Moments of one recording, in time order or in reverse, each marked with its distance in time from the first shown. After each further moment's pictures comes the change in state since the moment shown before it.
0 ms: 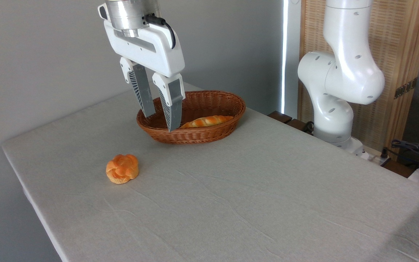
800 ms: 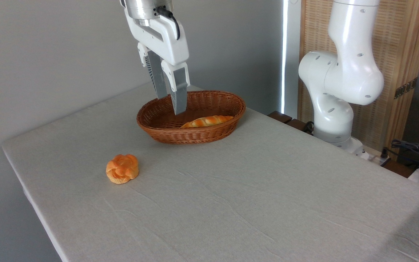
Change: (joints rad) arm -0.078 -0.165 -0.041 -0.200 -0.056 0.041 0.077
